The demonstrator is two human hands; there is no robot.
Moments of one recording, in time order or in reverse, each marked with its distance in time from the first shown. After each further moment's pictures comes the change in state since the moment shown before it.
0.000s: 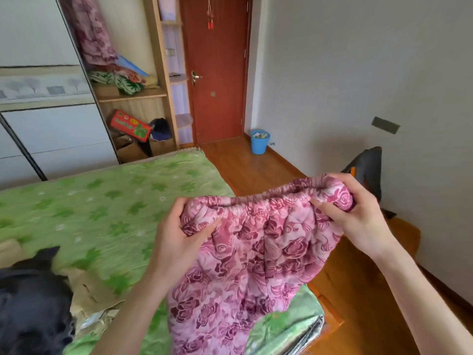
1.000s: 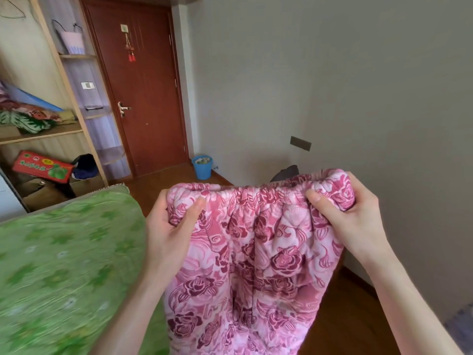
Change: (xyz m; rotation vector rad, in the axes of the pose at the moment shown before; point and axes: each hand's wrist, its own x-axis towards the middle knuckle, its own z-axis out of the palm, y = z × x) left_hand 0.095 0.139 0.381 -0.261 0.058 0.262; right_hand 0.033 0.083 -0.350 0.002 0.401 0.000
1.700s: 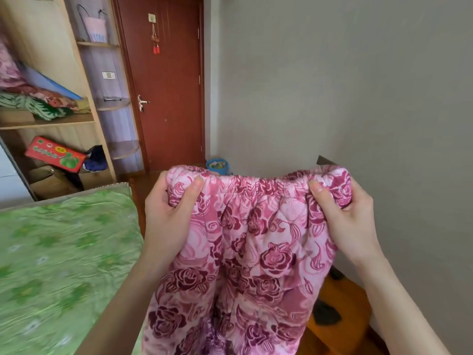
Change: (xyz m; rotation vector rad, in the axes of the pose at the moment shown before) left_hand 0.213 -0.096 0.110 0.012 0.173 0.103; right_hand 0.243 0.135 0.048 0.055 -0.088 -0.003
